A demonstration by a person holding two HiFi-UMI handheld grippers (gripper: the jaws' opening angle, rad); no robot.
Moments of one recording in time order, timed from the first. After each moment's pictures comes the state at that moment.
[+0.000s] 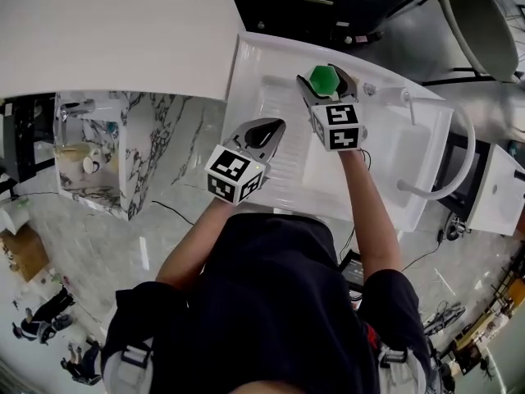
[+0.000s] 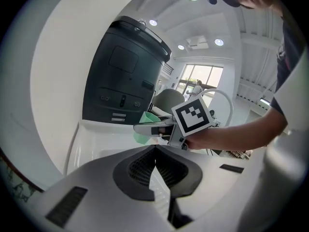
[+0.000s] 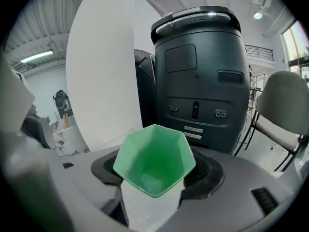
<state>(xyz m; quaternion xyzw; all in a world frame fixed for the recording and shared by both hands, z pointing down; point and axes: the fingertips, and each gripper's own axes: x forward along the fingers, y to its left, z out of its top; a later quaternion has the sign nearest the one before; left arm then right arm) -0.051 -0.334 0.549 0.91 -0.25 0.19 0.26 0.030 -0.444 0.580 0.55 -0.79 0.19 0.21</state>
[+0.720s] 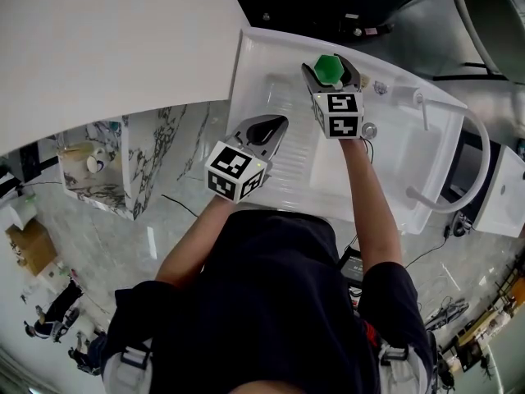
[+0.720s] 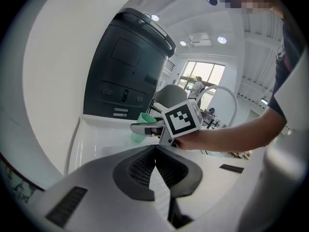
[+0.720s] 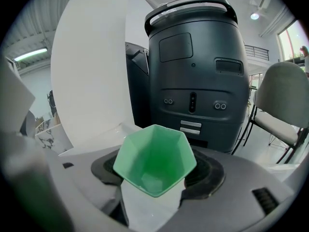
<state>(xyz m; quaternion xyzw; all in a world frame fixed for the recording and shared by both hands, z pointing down) -0.058 -0.344 0.565 0.91 -0.24 0.21 0.28 0.034 -0.470 0.617 0.57 -0.77 0.19 0.21</state>
